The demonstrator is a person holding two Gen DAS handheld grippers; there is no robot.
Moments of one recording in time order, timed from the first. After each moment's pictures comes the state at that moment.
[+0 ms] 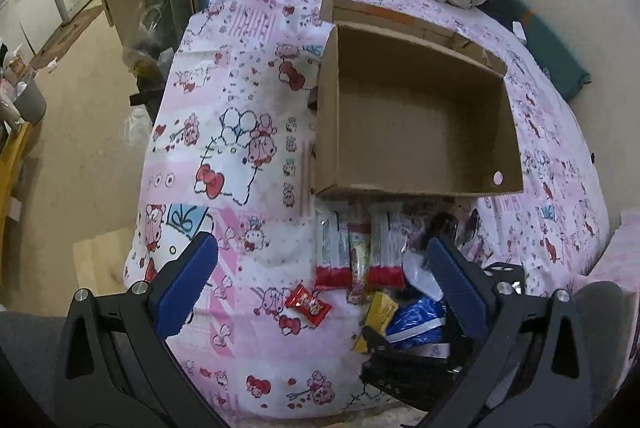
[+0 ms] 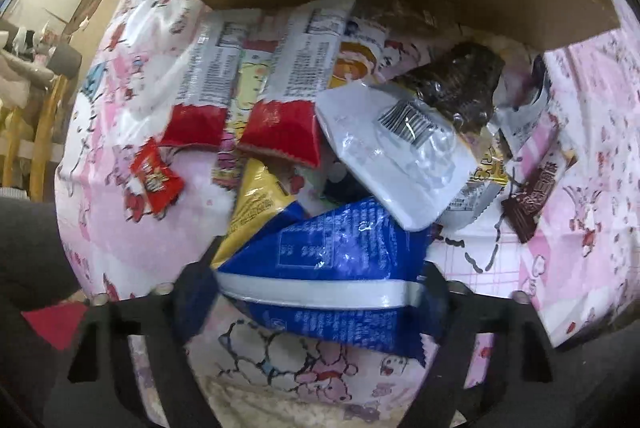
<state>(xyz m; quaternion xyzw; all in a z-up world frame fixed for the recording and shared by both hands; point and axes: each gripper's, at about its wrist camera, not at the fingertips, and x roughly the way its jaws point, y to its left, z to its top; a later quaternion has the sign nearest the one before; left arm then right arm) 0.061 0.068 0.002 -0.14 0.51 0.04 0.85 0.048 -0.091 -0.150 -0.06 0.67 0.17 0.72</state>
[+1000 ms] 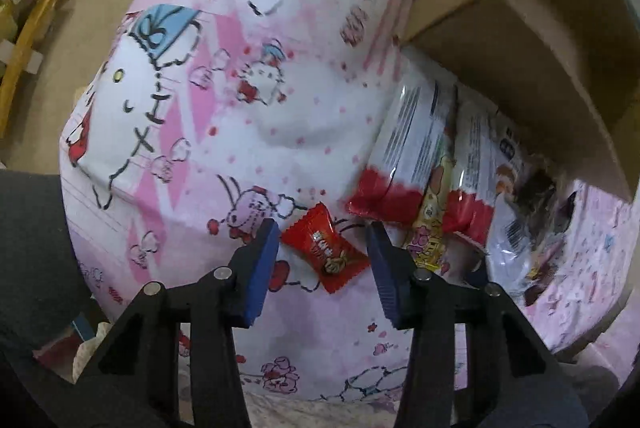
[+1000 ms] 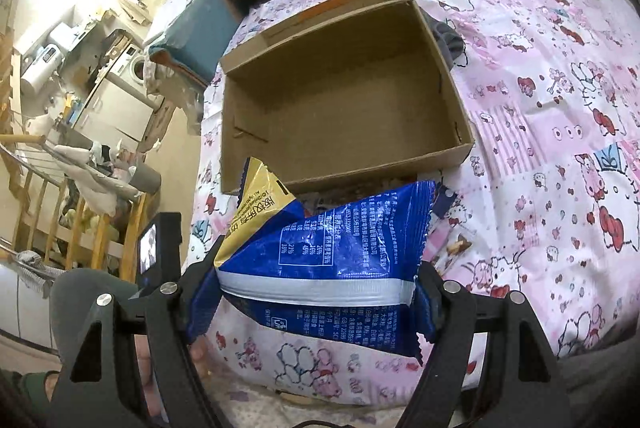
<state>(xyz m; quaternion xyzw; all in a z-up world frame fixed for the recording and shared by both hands) 0.068 0.050 -0.149 -0.24 0.66 0.17 0.70 0.101 -0.219 -0.006 0.13 0.54 0.24 0.80</state>
